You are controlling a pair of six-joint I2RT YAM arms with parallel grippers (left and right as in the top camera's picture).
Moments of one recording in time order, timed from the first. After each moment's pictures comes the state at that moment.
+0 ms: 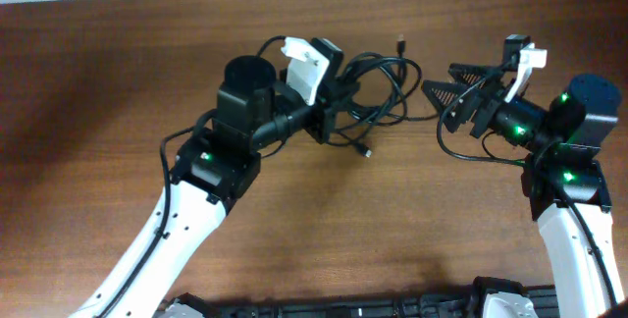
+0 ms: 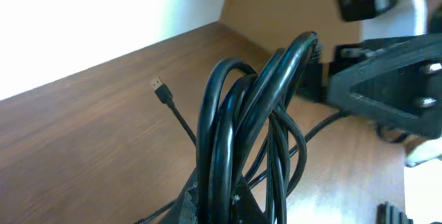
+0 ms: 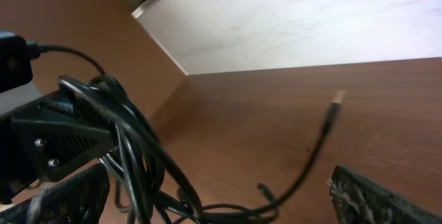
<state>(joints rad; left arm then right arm) -0.54 1.33 1.16 -0.15 0.48 -0.11 -0.21 1.08 0.82 0.01 -1.04 0.38</state>
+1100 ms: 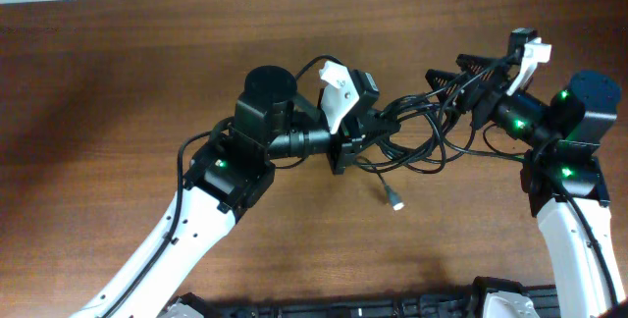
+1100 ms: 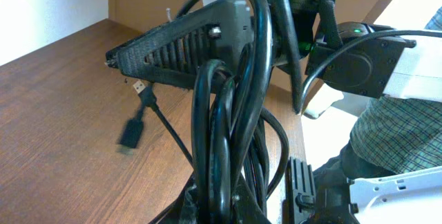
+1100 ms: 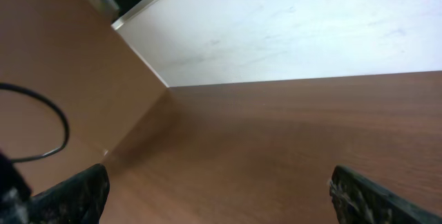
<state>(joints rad) -0.62 1.33 1.16 -0.13 0.78 -0.07 -0.21 1.10 0.82 0.07 -0.95 0.38</state>
